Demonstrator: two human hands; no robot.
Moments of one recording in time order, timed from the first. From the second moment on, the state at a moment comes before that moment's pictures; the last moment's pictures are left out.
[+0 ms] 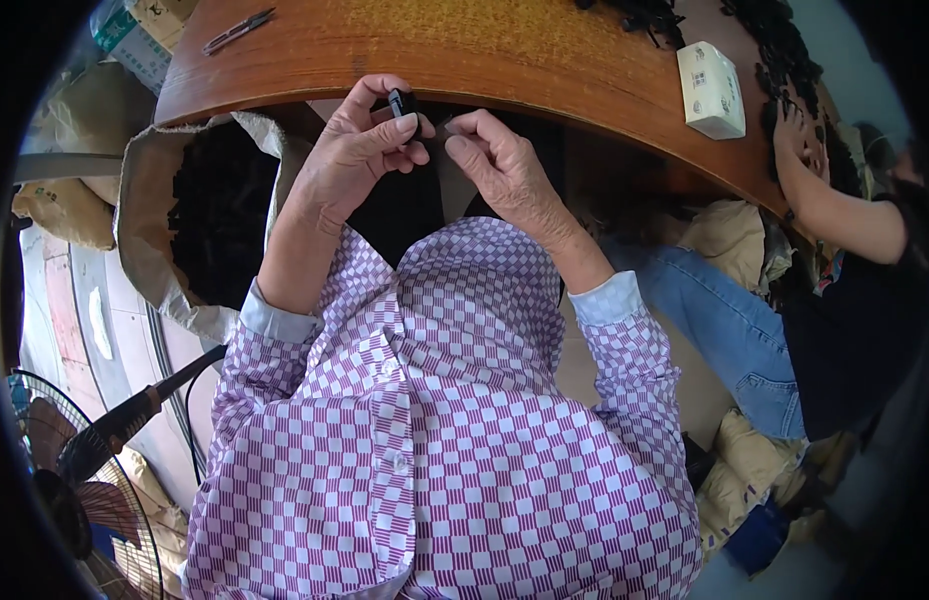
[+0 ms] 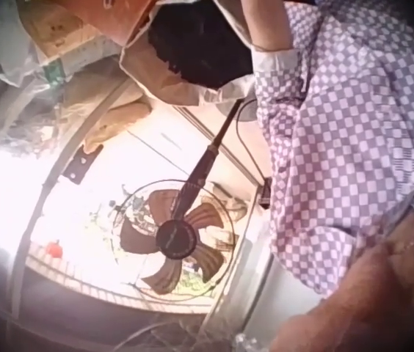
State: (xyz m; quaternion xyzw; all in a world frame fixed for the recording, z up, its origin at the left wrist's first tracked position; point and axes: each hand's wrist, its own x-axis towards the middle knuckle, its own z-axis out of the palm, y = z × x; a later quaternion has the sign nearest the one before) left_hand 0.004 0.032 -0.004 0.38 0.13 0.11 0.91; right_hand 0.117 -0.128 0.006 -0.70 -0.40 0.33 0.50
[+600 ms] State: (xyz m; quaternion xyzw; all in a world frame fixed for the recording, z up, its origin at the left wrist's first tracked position) left_hand -0.008 0.026 -0.012 0.70 0.18 0.22 0.65; right_hand 0.094 -0.084 0.020 -0.73 -0.46 0.28 0.42
